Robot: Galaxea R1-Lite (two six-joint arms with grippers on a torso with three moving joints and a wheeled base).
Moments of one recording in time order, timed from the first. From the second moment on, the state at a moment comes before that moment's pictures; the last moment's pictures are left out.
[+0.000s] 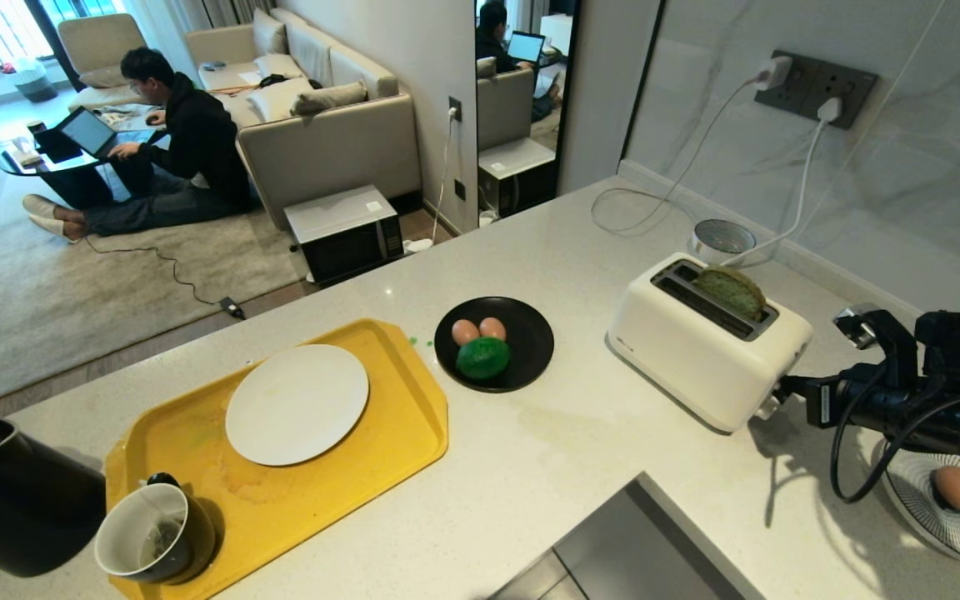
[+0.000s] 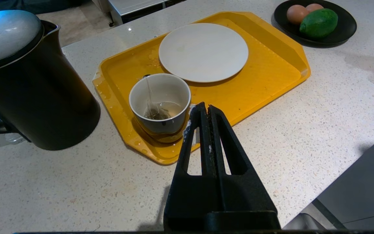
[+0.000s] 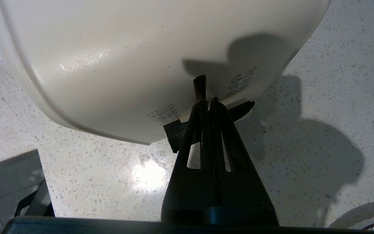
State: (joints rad) left arm 0.01 0.00 0.00 -0.01 0.00 0.01; right arm -0.18 1.91 -0.73 -0.67 0.35 -0.19
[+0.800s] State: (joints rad) left arm 0.01 0.00 0.00 -0.01 0.00 0.01; right arm -0.18 1.91 -0.73 -0.67 0.35 -0.19
